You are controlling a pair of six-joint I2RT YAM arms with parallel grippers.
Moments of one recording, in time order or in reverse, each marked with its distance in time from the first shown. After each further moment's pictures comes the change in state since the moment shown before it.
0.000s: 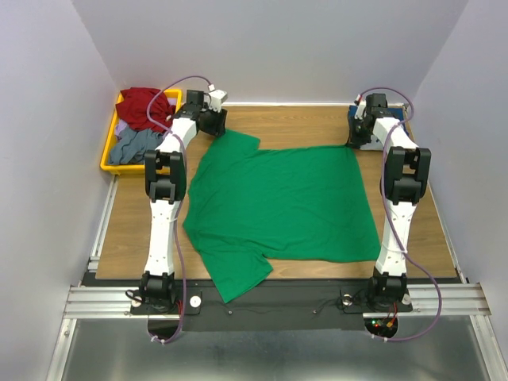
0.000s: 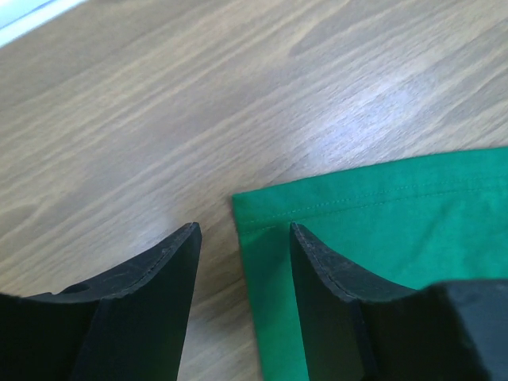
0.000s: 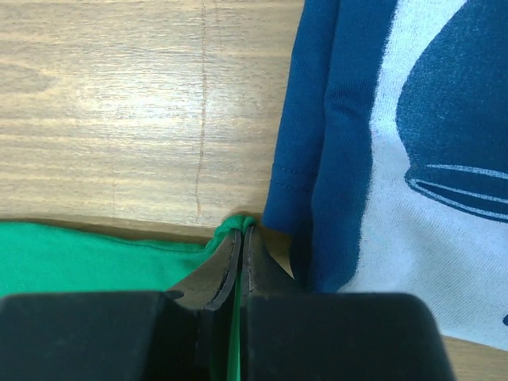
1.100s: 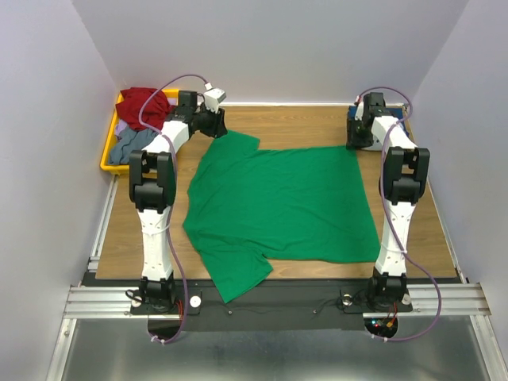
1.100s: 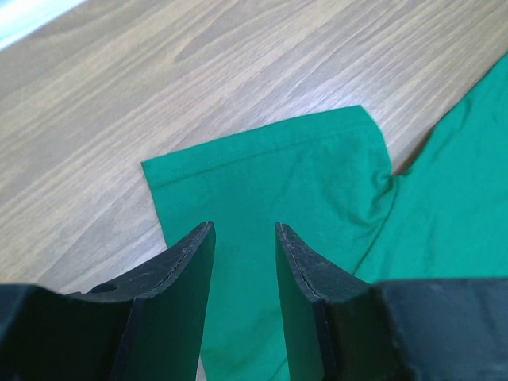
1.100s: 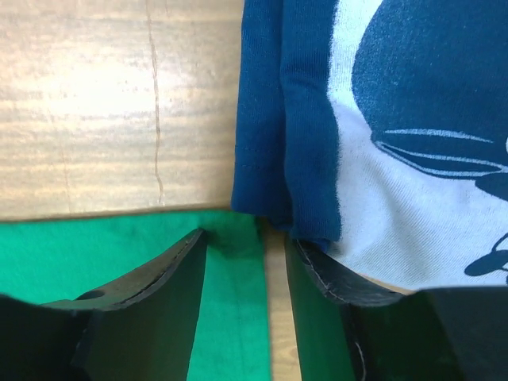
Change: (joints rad) left arm 0.003 -0.327 -0.415 0.157 0.173 -0.004; right arm 0.013 -0.010 0.012 -0.062 0.141 -0.025
